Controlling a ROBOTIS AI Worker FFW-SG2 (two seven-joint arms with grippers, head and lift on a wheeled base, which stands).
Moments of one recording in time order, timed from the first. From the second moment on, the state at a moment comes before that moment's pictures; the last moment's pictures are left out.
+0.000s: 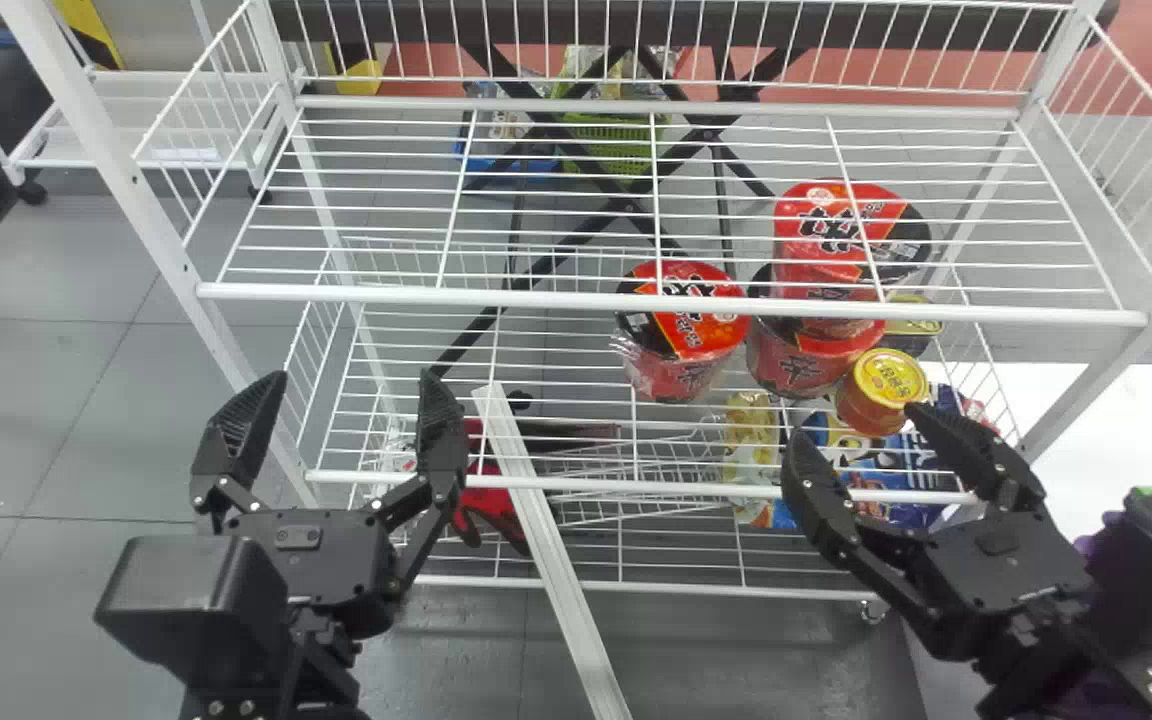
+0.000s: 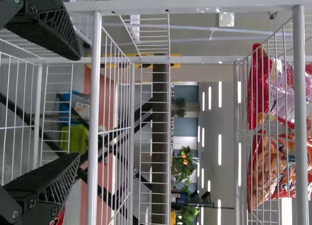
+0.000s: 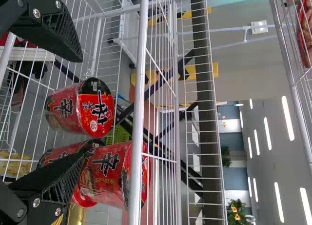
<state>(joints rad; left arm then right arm) 0.71 0.16 -0.26 -2.28 -0.06 -0.02 0.33 0.71 -0.07 -0.01 -2.31 -0.09 0.20 0.27</state>
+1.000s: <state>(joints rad) 0.68 0.16 -0.27 -2.22 -0.06 -0.02 0.33 0.70 0.00 -0.85 -2.68 -0.43 1.11 0.50</state>
